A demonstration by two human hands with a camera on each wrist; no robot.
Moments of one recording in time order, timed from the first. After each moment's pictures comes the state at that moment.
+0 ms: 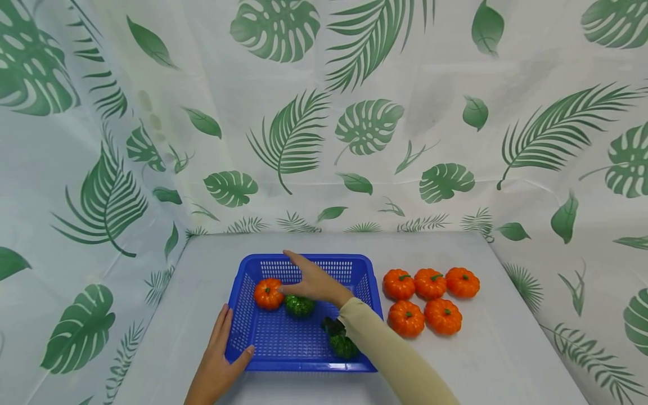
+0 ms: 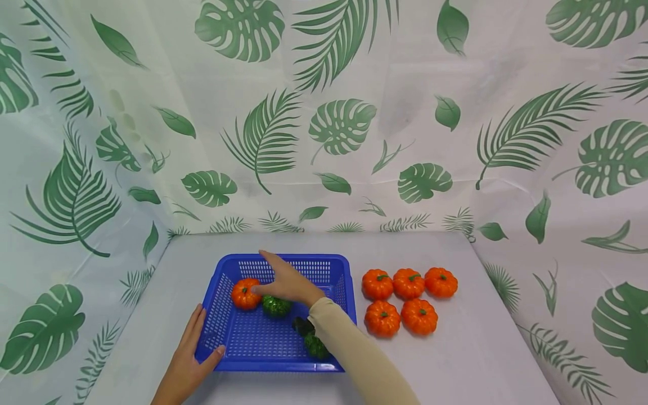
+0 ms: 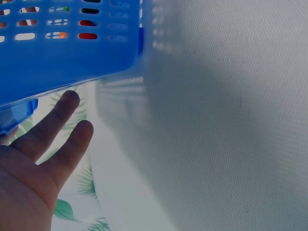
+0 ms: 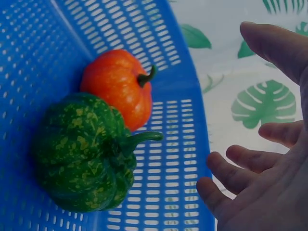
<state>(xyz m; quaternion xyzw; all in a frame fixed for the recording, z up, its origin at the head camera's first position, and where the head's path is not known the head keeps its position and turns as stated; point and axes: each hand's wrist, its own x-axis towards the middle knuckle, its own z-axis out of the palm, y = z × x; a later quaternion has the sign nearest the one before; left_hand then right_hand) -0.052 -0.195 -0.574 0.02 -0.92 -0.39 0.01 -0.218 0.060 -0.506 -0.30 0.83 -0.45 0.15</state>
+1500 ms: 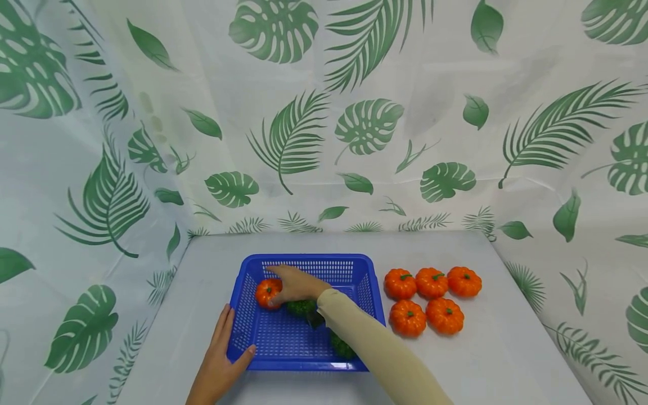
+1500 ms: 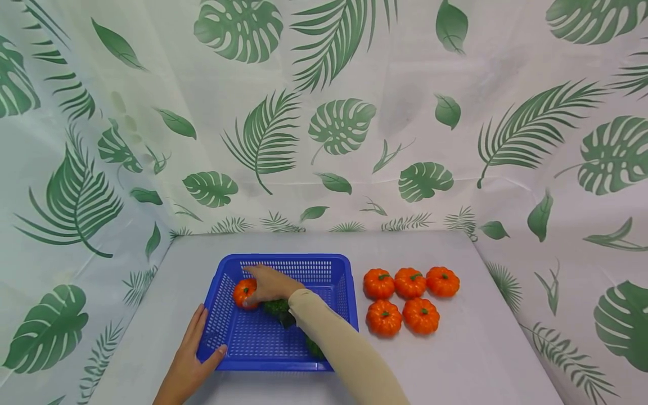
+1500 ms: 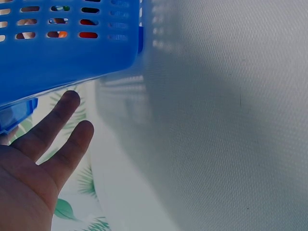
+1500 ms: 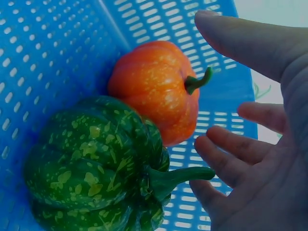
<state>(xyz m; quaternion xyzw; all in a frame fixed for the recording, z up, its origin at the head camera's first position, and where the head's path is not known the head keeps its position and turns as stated) -0.050 -0.195 -0.573 0.01 -0.92 -0.40 0.02 -0.237 0.015 -0.524 -0.36 0.86 -0.30 0.20</state>
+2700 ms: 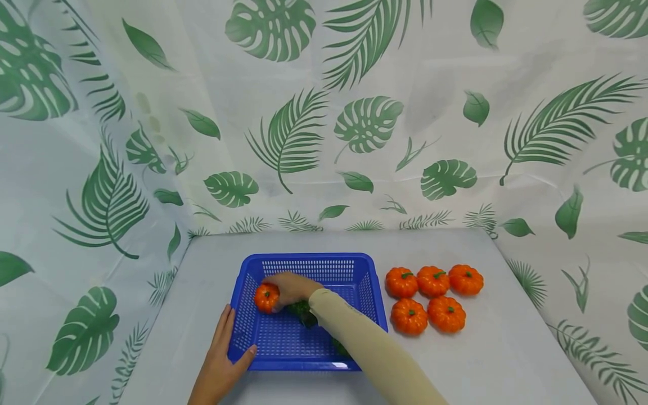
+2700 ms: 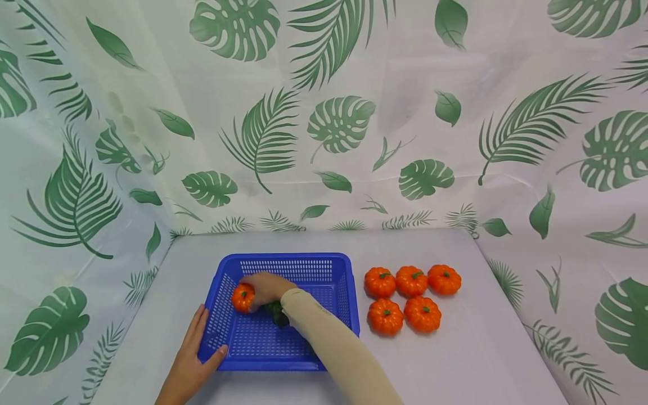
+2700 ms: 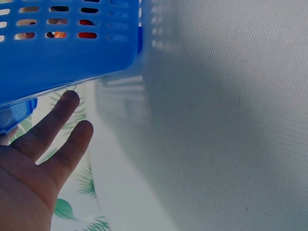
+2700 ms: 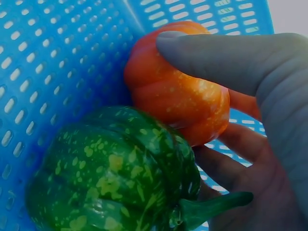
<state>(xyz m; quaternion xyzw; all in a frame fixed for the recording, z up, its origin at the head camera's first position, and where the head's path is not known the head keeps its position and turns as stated) -0.050 -0.195 -0.575 0.01 -0.91 -0.40 0.02 -0.239 -0.002 -0.540 -0.36 0.88 -0.23 0.21</state>
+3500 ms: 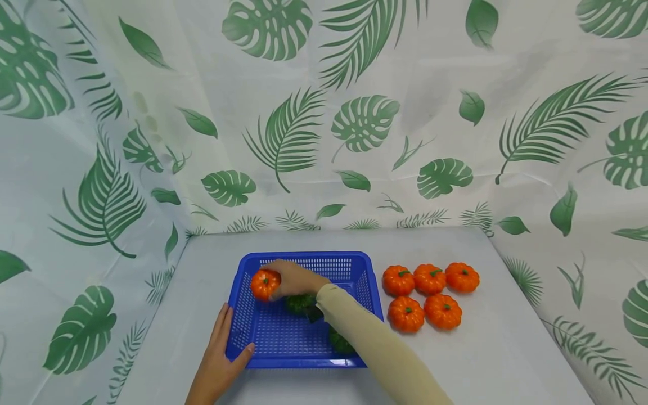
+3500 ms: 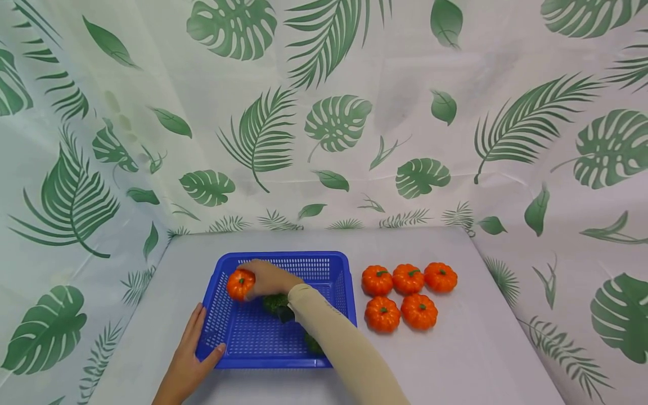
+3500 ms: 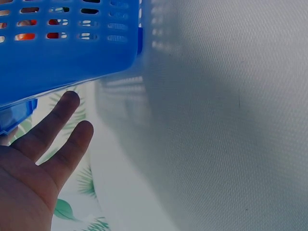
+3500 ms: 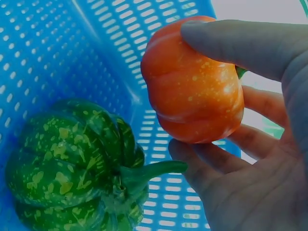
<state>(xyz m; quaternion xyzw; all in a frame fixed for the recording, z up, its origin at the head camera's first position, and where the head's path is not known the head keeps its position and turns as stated) -0.050 -0.193 -0.571 0.02 -0.92 -0.39 0.01 -0.243 0.017 -0.524 -0.37 0.85 -0.33 0.19</state>
